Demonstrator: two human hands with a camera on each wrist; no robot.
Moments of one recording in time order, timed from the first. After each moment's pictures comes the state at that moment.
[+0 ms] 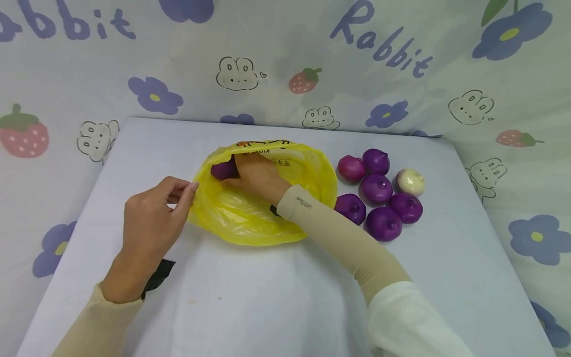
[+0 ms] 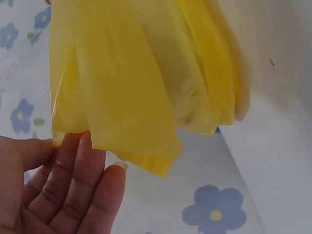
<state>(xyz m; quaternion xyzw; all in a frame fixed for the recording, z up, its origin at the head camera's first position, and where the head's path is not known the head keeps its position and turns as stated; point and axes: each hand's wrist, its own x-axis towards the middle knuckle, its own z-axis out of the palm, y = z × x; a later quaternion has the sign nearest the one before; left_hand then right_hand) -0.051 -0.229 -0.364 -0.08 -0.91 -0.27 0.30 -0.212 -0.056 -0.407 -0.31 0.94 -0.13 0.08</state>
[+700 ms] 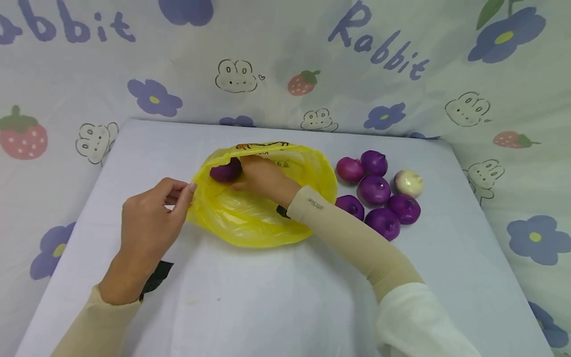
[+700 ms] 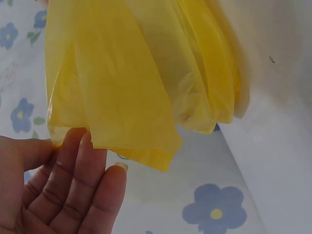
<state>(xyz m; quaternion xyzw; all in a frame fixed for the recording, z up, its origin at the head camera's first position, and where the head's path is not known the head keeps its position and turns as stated) -0.051 -0.229 -0.365 -0.07 -0.91 -0.27 0.30 -0.210 -0.039 -0.392 -0.34 0.92 -0.15 0.12</state>
